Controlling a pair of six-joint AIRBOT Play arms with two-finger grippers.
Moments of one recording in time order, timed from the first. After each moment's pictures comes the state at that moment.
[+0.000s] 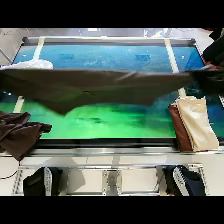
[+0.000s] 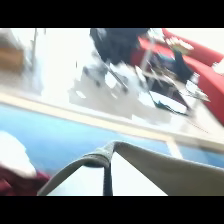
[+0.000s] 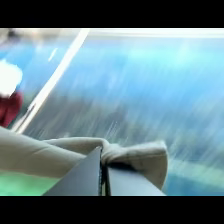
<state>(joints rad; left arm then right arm) 0.58 -0.33 0.96 0.65 -0.82 -1.07 -0.33 -0.61 1.29 -0.78 1.15 1.12</state>
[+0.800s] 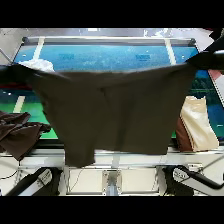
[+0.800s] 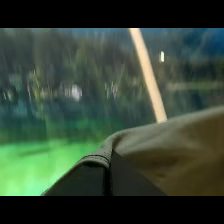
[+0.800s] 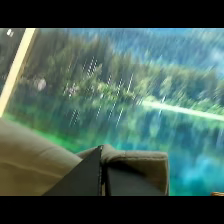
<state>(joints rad) 0.33 -1.10 1.37 0.82 -1.33 -1.15 -0.28 -1.23 1.63 -0.91 1.37 1.19</state>
